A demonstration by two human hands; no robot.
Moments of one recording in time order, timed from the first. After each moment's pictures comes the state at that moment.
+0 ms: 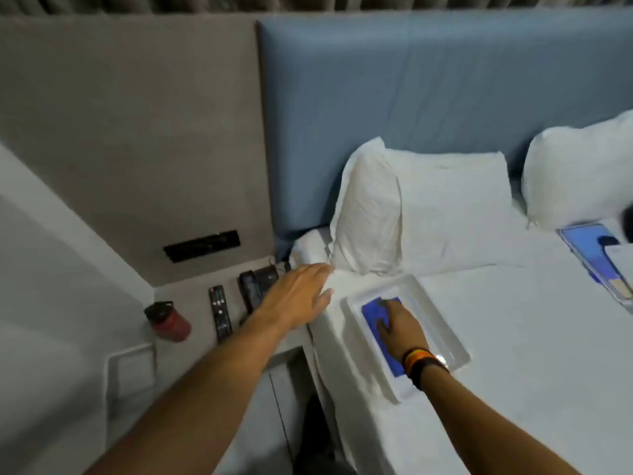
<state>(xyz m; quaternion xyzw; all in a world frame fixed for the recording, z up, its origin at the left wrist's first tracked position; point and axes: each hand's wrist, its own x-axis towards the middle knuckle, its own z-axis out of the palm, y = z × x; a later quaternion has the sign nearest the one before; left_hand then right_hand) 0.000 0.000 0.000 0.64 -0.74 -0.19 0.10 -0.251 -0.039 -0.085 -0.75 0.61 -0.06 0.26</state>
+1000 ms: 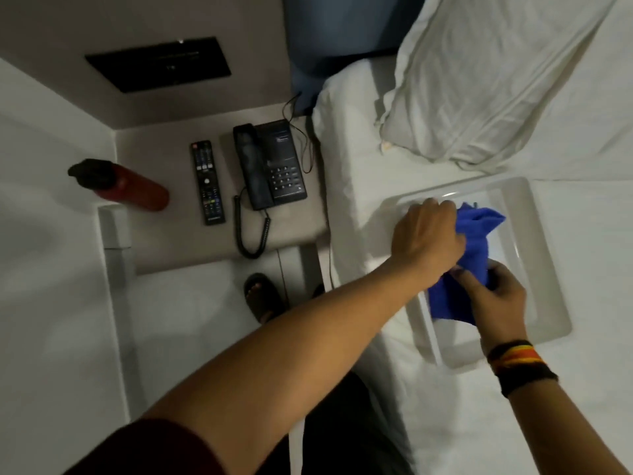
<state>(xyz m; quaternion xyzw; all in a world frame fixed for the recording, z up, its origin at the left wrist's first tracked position) -0.155 -0.112 -0.205 0.72 -0.53 -0.40 0.20 -0.310 -0.075 -0.220 -0.48 0.72 -0.21 0.45</state>
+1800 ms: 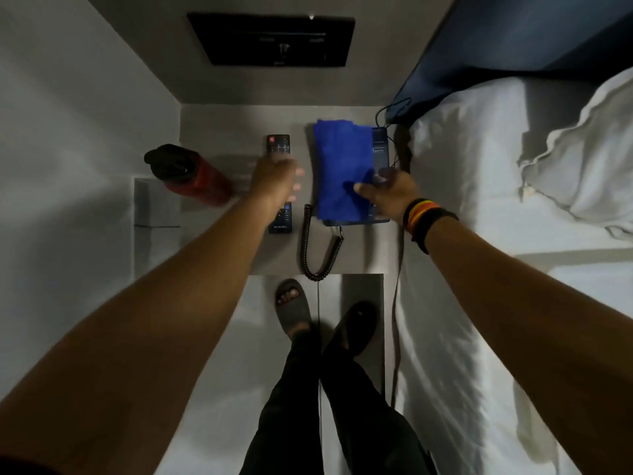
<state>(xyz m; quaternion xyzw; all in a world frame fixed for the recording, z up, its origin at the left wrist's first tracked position) 0.228 -0.043 -0.333 0.78 -0.05 -0.49 0.39 0.054 -0.165 -0.338 -0.64 0.55 0.07 0.53</state>
